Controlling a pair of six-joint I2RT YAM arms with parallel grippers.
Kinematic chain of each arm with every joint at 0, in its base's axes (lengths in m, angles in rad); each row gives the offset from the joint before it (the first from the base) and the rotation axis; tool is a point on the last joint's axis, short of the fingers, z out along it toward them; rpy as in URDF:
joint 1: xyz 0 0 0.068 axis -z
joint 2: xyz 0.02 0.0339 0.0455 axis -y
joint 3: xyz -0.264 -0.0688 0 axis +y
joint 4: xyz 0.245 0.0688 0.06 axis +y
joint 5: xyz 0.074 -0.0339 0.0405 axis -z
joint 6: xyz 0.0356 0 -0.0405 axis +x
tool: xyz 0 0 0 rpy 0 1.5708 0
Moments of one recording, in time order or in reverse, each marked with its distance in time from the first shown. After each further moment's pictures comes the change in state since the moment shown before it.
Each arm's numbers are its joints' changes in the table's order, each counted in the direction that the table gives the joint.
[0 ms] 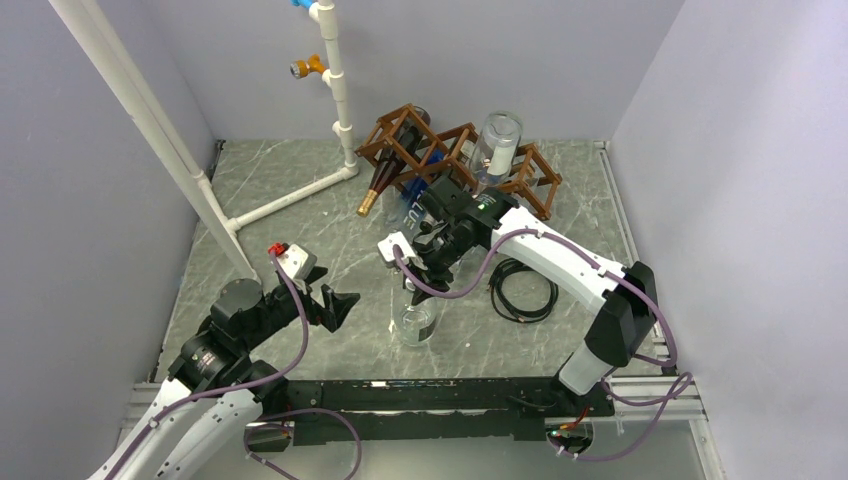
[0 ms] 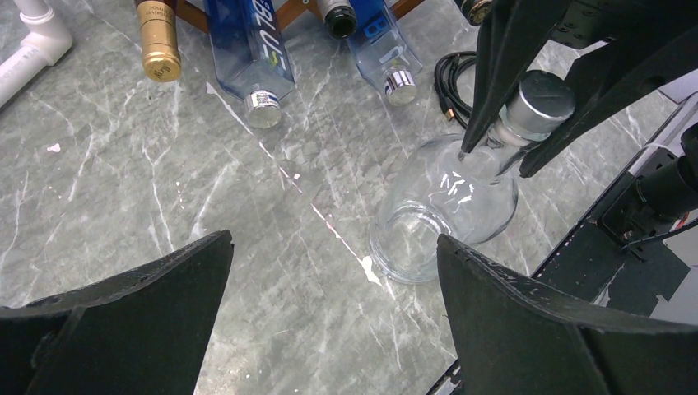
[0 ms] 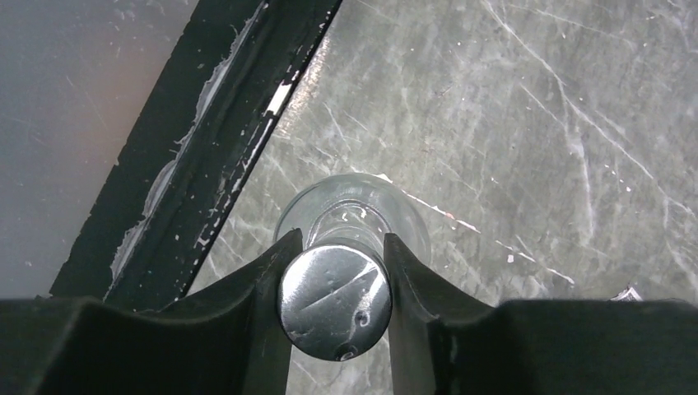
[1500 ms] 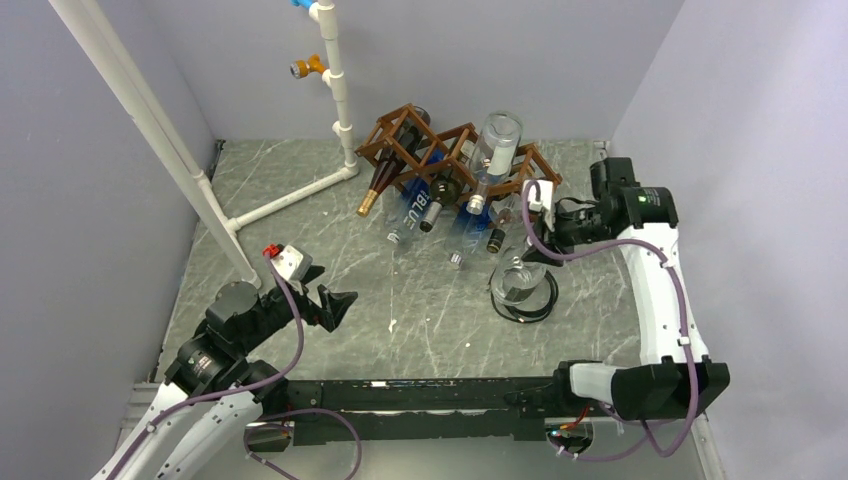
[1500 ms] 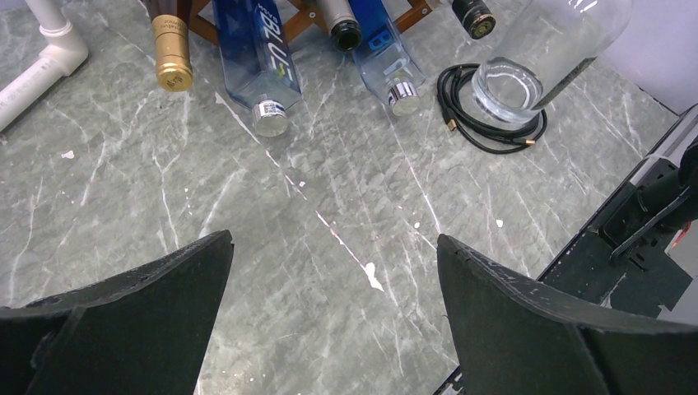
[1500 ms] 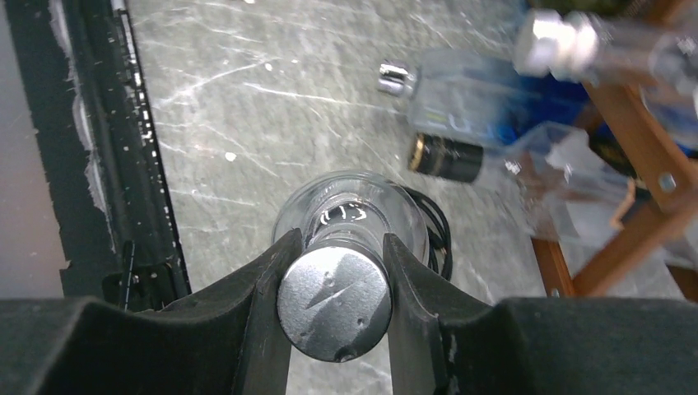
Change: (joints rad) left arm 0.000 0.025 -0.005 0.003 -0.014 0.000; right arm 0.766 0.379 0.087 0.325 -0.001 -0.149
